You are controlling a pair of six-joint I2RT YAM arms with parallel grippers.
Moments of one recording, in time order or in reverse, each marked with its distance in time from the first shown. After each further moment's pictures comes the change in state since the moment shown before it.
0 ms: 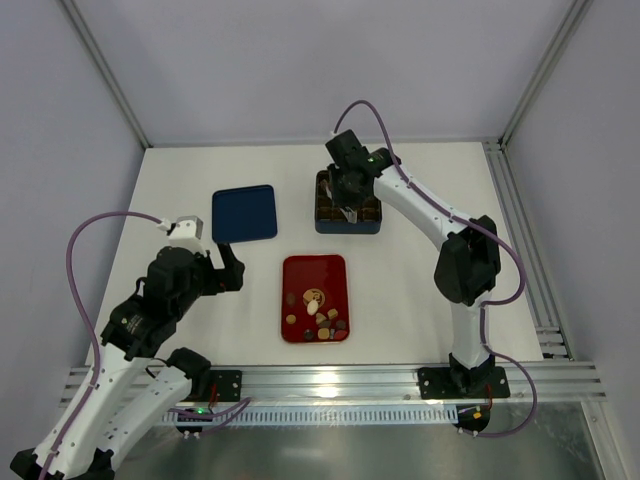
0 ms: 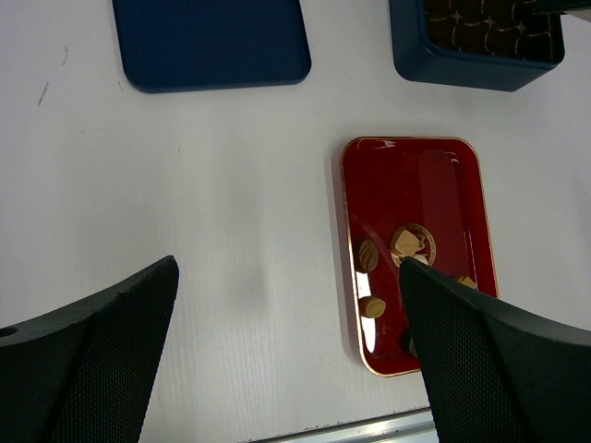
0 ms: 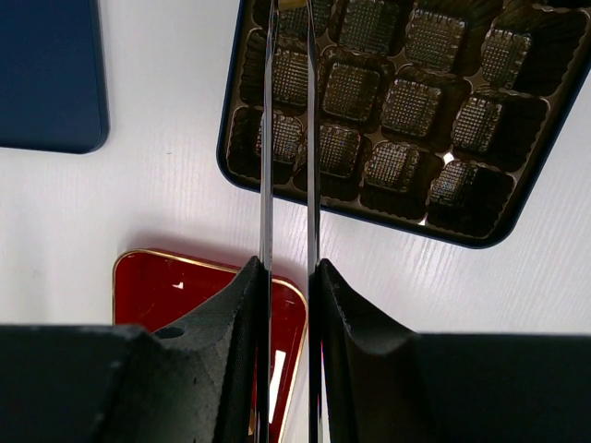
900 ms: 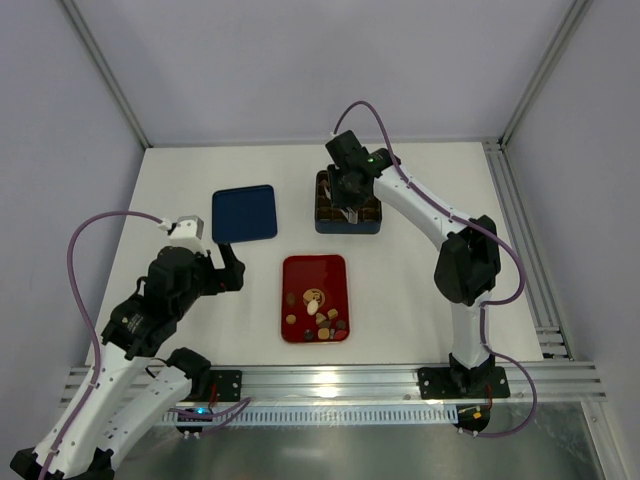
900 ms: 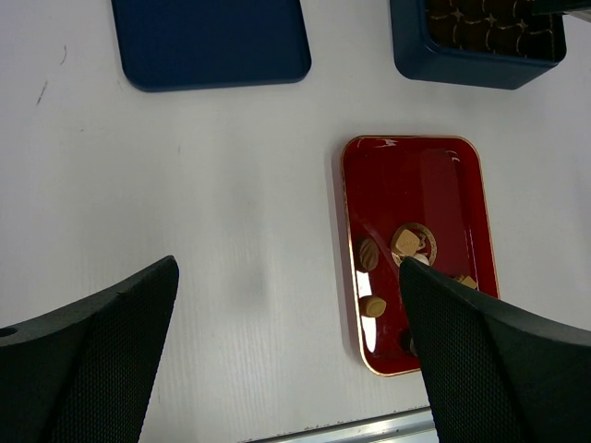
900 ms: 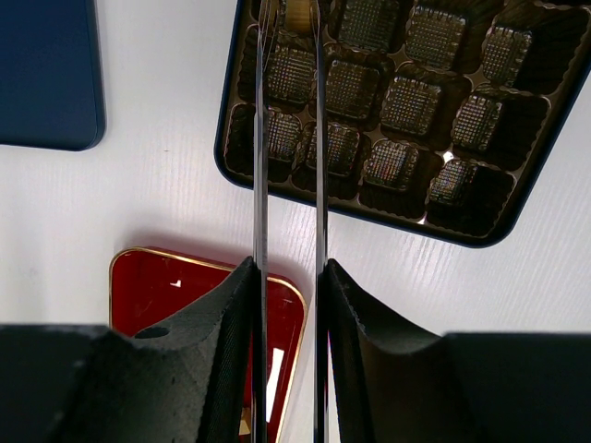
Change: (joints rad) left arm -0.002 0.005 0.000 0.000 0.000 0.000; right arm 0.000 0.000 -0.007 0.000 -0.001 -0.007
